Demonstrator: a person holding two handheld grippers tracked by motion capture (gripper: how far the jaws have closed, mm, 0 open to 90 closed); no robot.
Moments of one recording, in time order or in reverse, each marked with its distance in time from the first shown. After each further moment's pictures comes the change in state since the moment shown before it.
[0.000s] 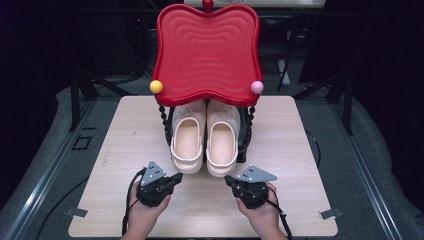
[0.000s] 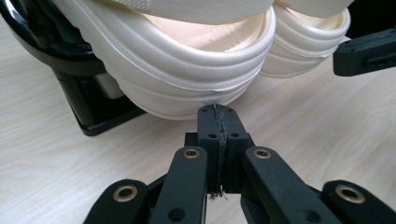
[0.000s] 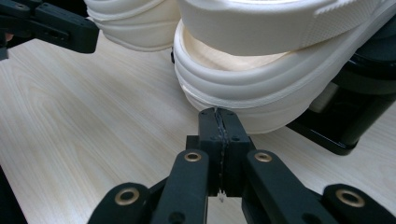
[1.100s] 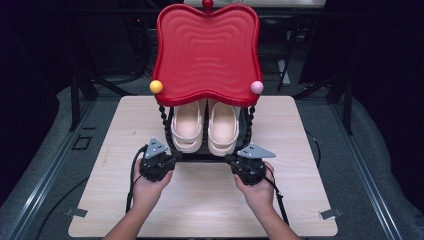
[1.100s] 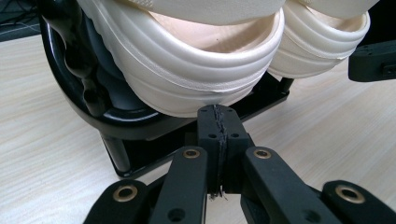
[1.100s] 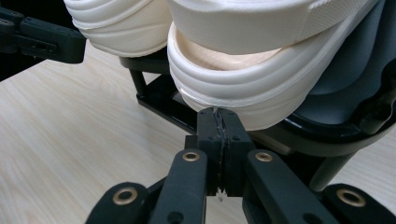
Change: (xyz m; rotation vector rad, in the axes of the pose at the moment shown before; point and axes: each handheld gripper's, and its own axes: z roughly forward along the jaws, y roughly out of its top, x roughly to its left) left arm 0.029 0.046 0.025 -0.008 0.066 -0.021; right arm -0.030 0.036 0.024 -0.041 -0.070 0.069
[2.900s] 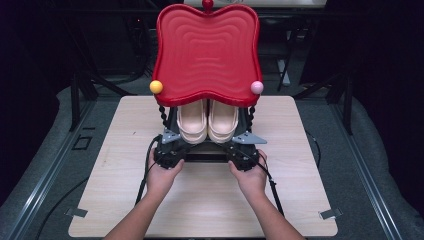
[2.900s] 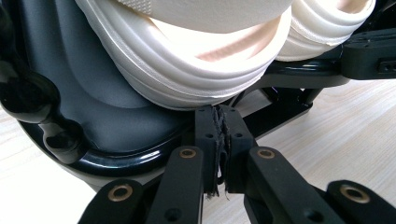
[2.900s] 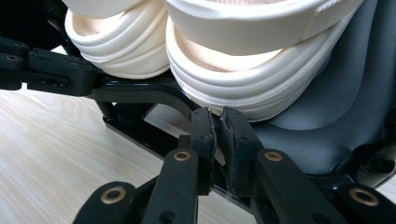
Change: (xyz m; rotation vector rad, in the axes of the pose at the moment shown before) left arm 0.003 0.015 0.047 0.060 0.027 -0.036; right arm -0.013 0.017 0.037 -0.003 -0.066 0.035
